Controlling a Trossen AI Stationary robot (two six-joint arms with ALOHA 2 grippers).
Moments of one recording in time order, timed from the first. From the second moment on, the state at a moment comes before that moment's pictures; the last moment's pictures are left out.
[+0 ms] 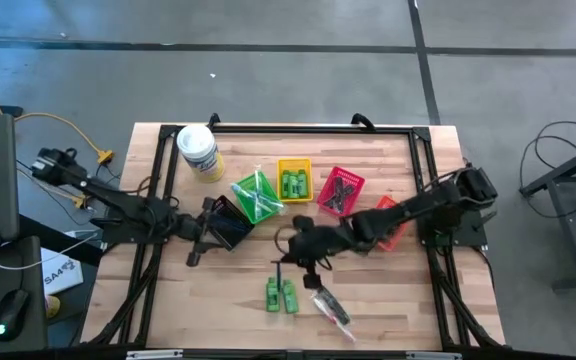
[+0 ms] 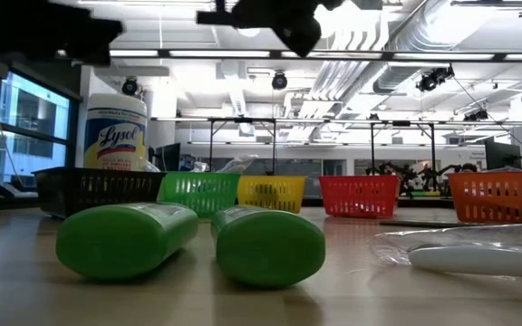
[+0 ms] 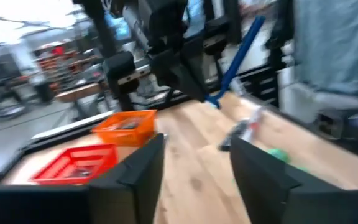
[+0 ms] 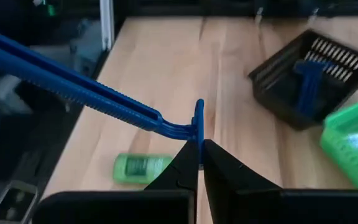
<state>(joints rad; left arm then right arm) -0.38 0.69 0.14 0.60 -0.14 0.25 0.30 1.73 1.26 -0.12 0.06 0.19</state>
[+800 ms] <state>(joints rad) -0.49 1.10 0.61 0.47 -0.38 0.40 0.11 1.73 1.26 0.02 -0.11 0.26</state>
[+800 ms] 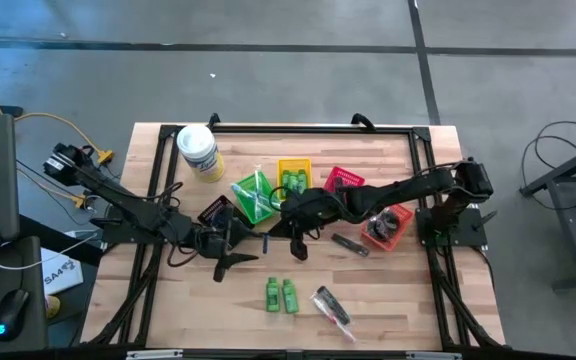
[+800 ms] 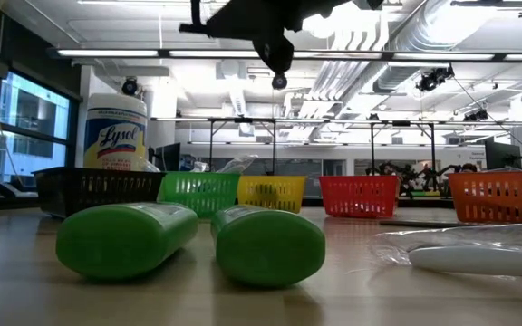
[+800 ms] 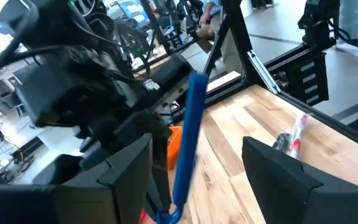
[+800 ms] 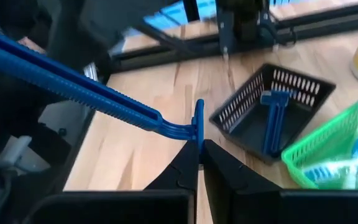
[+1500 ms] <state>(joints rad) -0.40 1.12 0.61 0.57 -0.37 0.39 0.08 1.73 1.26 0.10 -0.10 0.26</state>
